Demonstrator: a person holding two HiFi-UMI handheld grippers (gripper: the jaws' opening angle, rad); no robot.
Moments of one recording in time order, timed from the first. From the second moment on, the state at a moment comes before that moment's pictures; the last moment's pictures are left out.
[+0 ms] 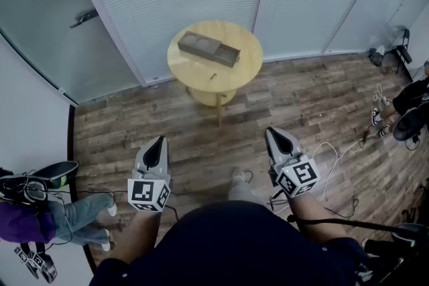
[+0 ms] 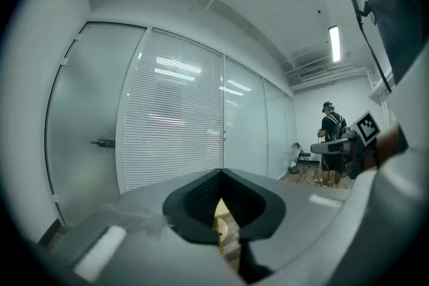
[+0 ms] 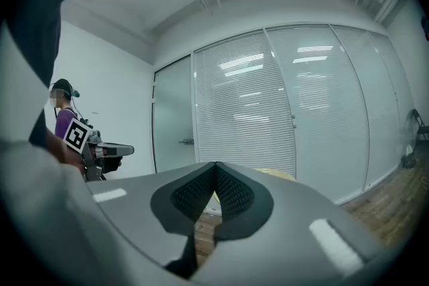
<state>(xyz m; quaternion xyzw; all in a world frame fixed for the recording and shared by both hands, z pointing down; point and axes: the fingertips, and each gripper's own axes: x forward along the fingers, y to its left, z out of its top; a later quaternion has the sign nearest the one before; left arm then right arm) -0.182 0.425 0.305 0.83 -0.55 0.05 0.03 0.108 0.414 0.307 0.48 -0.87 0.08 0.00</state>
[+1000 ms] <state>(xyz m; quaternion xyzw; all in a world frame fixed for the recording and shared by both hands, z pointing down) -0.109 0.276 0.308 0.78 -0.62 0.06 0.03 0.174 0.269 0.331 0.40 -0.92 0.04 0.03</state>
